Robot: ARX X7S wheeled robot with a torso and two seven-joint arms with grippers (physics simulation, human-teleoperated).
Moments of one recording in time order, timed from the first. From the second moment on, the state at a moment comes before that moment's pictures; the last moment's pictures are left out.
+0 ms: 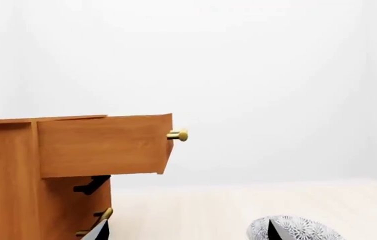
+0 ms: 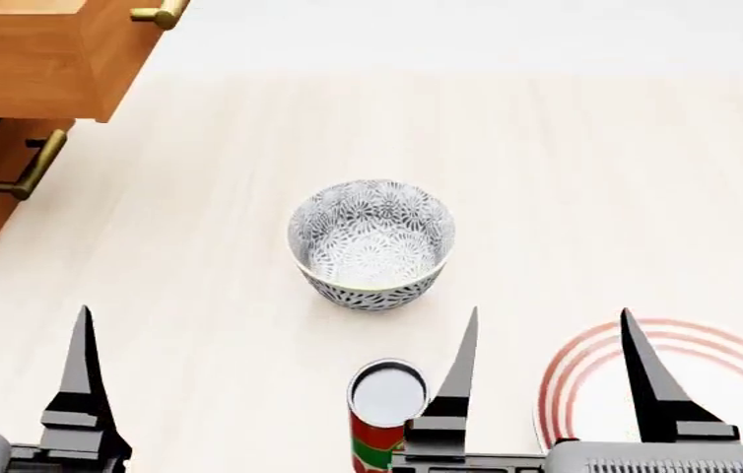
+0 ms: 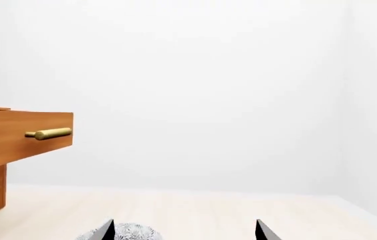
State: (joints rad) left arm -0.06 -0.13 0.07 0.63 -0.07 -0.37 -0.10; right arm 0.06 0.13 -0.07 -0.64 0.06 0.37 0.13
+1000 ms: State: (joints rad) left arm -0.08 -0.16 0.09 0.60 -0.12 -0.37 -0.15; right arm 0.08 0.17 -0.09 -0.60 0.11 0.35 0.17
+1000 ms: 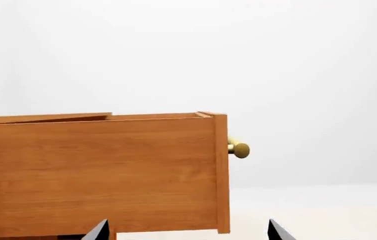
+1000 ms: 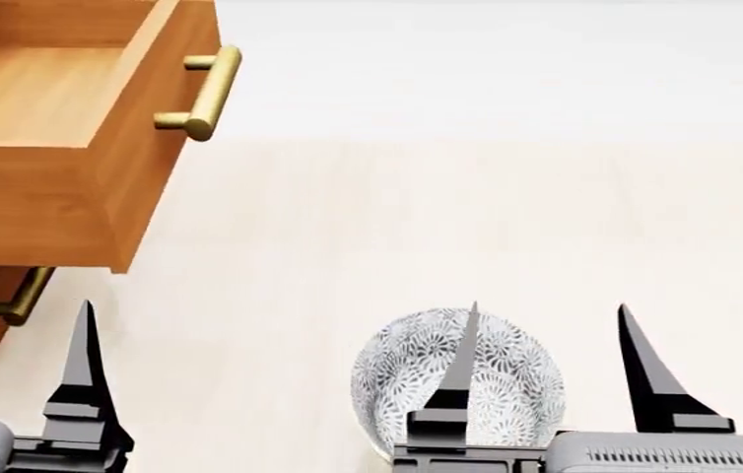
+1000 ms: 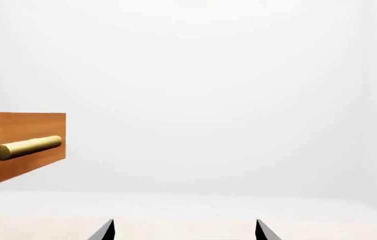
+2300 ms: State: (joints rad) left arm -0.10 -0.22 0.13 0.56 -0.17 -0.34 -0.20; right arm 0.11 0.23 -0.12 -0.59 0.18 0.33 0.19
